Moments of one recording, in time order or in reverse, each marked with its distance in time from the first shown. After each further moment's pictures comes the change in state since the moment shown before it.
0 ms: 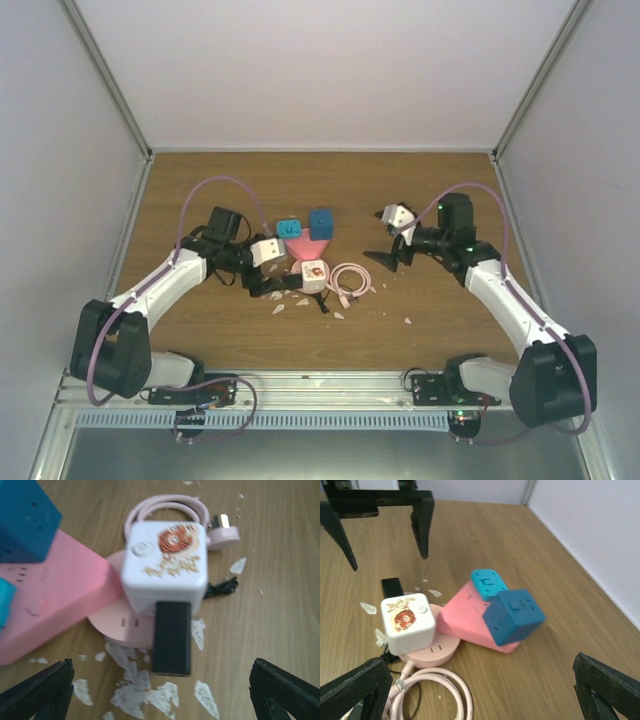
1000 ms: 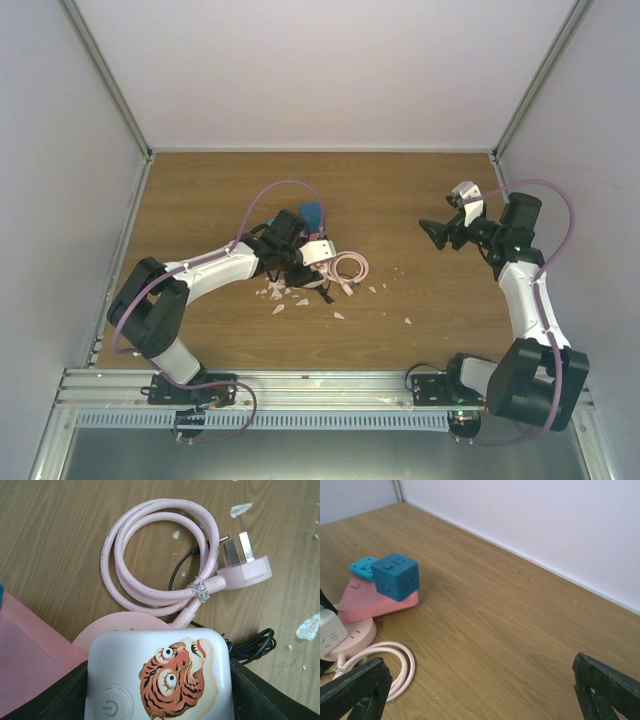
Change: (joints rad) left arm -0.346 0.270 0.129 0.217 -0.391 -0.276; right arm -0.423 -0.010 0.014 0.007 -0.022 0.211
